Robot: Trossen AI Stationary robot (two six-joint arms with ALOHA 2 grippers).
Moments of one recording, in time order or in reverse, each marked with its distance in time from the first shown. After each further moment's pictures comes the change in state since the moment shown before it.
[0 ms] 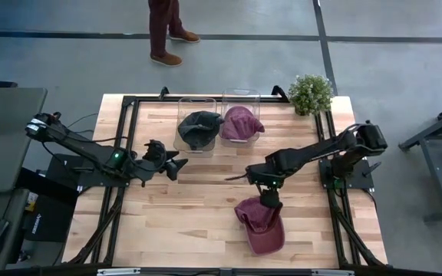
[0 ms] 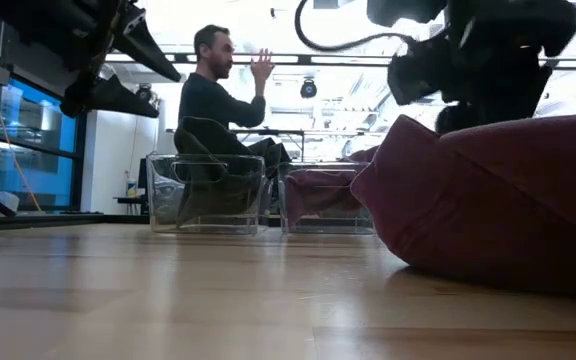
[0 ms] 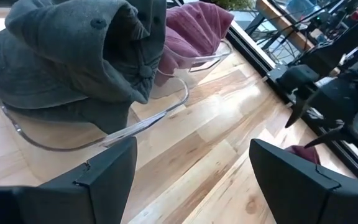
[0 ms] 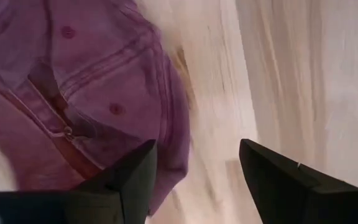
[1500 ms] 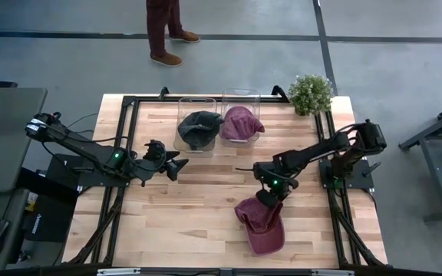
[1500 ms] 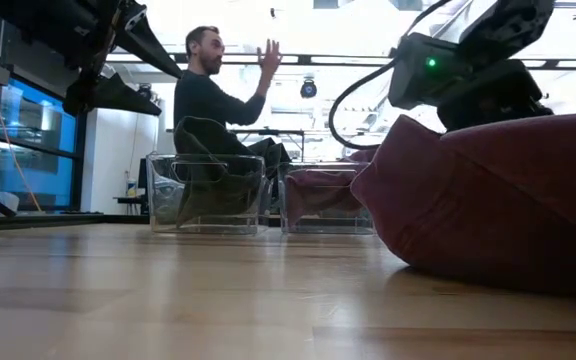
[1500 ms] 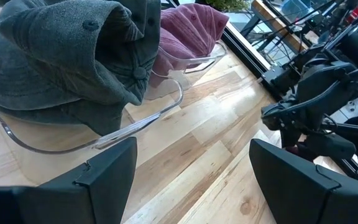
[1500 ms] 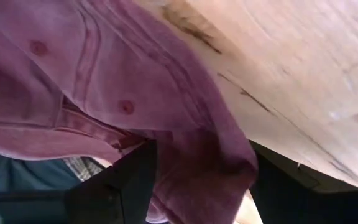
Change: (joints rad) left arm 0.000 0.001 0.000 0.024 0.008 0.011; right arm -0.078 0.001 -0.377 0.507 -0.489 0.594
